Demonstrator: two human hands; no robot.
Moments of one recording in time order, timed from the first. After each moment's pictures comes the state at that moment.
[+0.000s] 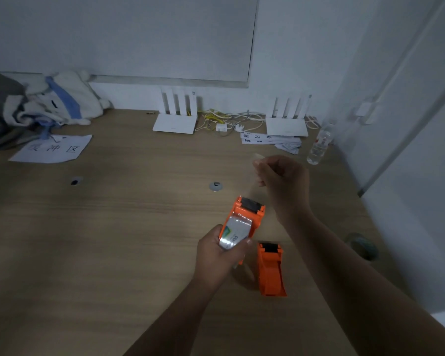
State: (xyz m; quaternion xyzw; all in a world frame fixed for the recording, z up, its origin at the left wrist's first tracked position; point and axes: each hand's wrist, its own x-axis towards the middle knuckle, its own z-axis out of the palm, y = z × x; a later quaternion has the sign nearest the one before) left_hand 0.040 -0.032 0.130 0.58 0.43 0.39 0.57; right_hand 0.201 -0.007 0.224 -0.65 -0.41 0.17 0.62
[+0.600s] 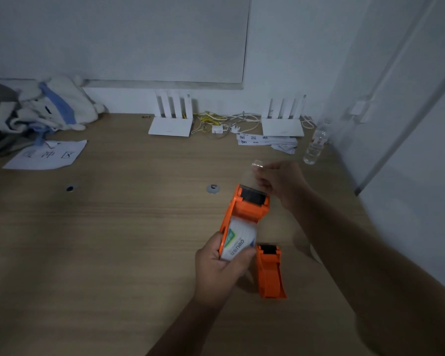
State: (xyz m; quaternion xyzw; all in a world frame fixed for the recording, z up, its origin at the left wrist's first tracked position) left_hand 0.042 -0.057 0.153 0.56 0.37 0.47 0.57; right_hand 0.247 0.027 0.205 -0.65 -0.30 0.40 0.57
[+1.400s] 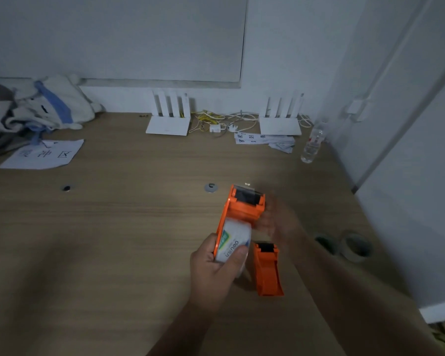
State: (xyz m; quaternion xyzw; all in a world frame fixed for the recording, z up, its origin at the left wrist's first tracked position) left_hand 0.035 -0.060 0.144 0.57 0.38 0.48 0.55; right_hand 0.221 -0.030 0.148 -0.60 -0.16 0.53 0.58
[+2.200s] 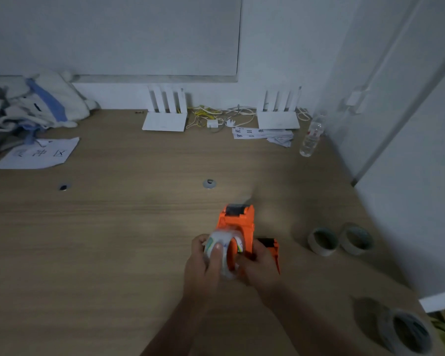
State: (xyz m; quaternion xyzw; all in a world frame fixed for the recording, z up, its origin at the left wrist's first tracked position) left_hand 0.019 -0.040 0.083 0.63 0.50 0.39 0.46; right_hand 0.148 -0.090 0.089 -0.65 -0.25 0.47 0.54
